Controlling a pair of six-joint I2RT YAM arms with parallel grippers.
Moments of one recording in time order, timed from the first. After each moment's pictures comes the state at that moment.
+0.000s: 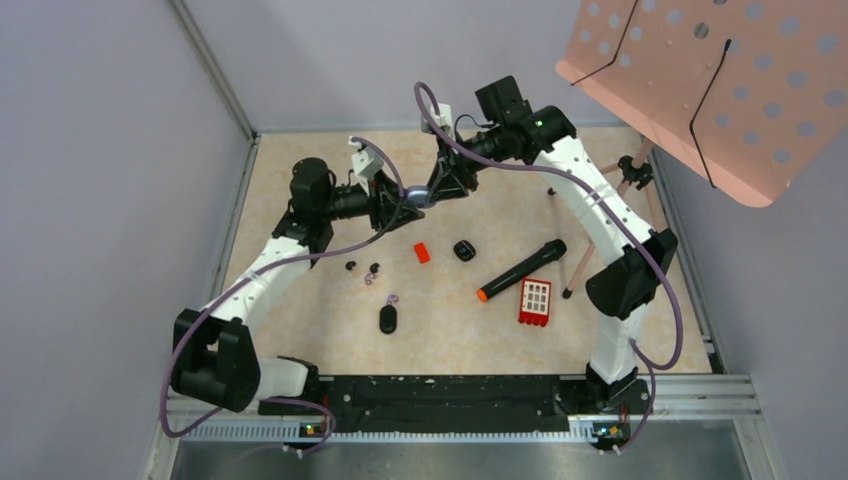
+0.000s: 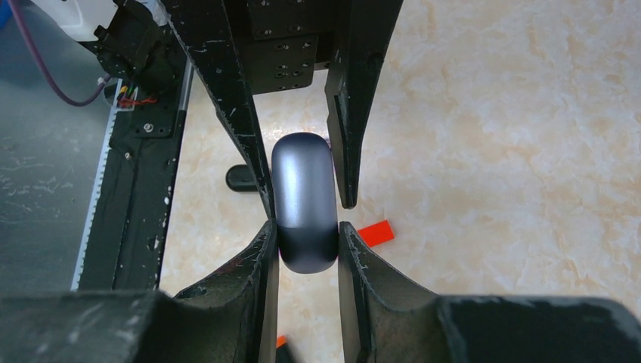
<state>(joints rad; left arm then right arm) -0.28 1.31 0.94 0.29 1.05 -0.09 0.58 1.89 2.13 -1.06 -0.93 -0.62</state>
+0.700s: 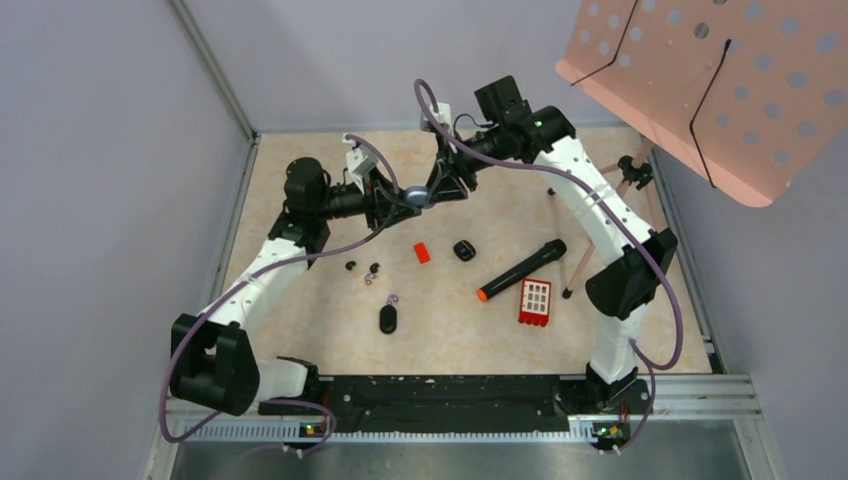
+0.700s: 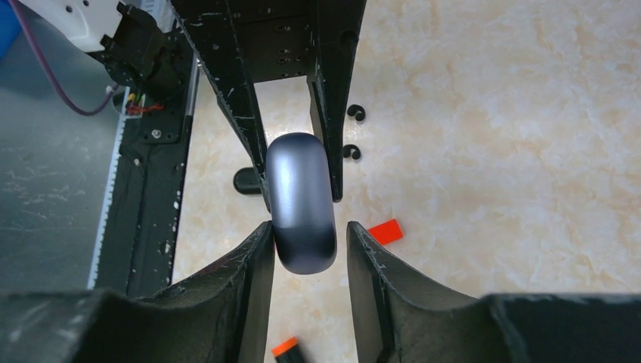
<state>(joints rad) -0.26 1.29 0.94 0.32 1.08 -0.16 0.58 1.89 2.13 -1.06 -0.93 -0.59</state>
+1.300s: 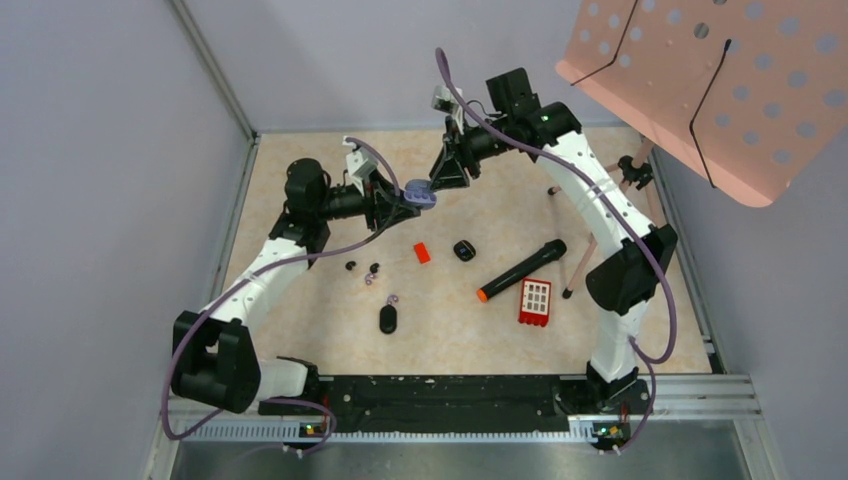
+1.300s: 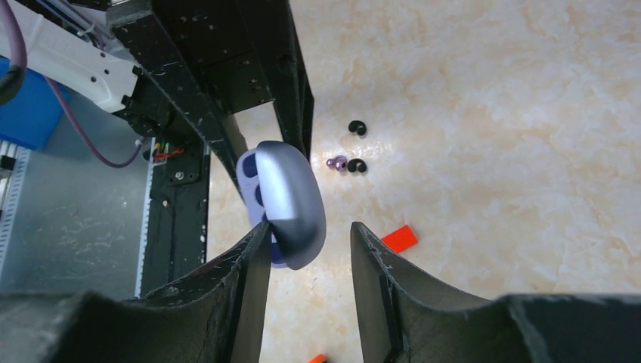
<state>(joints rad) -0.25 1.30 0.93 0.34 1.09 -0.12 0.52 1.92 2.13 -0.97 -0.97 -0.36</state>
